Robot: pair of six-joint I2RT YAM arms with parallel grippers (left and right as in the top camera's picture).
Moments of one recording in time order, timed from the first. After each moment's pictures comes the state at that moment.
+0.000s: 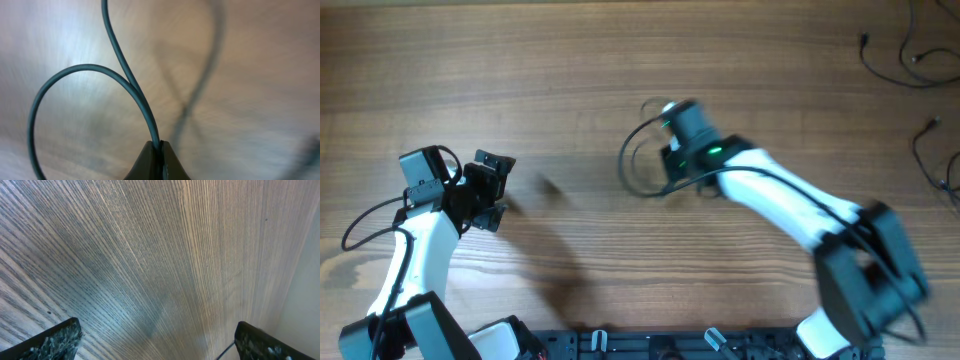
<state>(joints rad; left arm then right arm) 0.37 1.40 0.67 -0.39 0.43 -0.90 0.53 1.71 1.11 -0.42 0.09 0.22</state>
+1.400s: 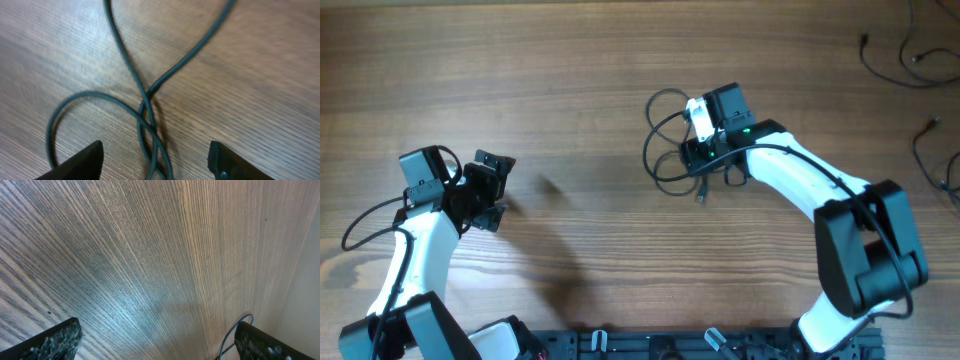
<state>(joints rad) 0.37 1.40 0.67 -0.39 0.43 -0.90 0.38 1.84 1.10 -0.42 -0.13 -0.06</state>
